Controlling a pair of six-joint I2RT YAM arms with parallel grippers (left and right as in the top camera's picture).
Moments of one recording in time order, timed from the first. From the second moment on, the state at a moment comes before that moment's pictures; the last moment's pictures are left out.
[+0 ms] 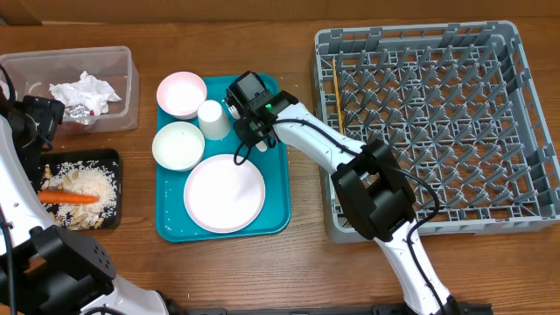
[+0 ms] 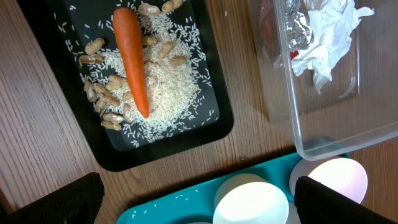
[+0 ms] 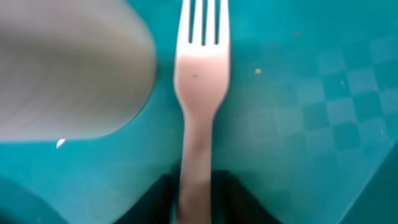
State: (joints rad) left arm 0.56 1.80 1.86 -1.38 -0.02 -0.84; right arm 0.68 2.41 1.94 -0.67 -0.03 0.04
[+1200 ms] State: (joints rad) left arm 0.56 1.80 1.86 -1.38 -0.02 -0.84; right arm 0.29 1.99 2.06 -0.94 -0.12 0.16
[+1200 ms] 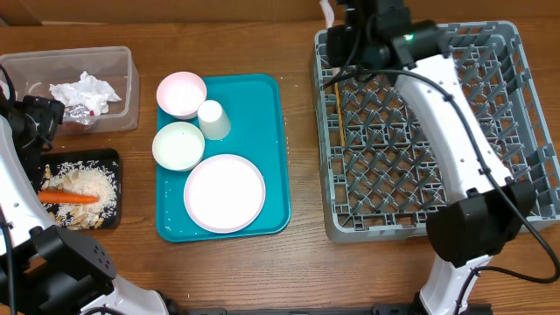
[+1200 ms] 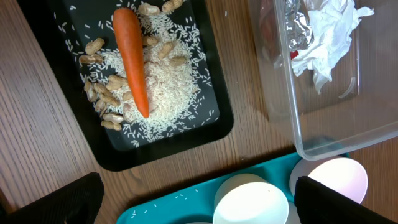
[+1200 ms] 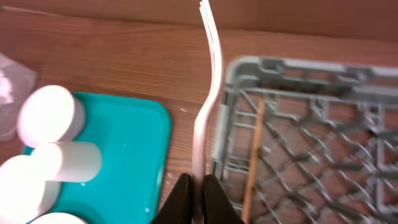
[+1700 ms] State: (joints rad) left arm 0.56 1.80 1.86 -1.38 -0.02 -0.84; right arm 0.24 2.07 1.91 -0.91 -0.14 0.13
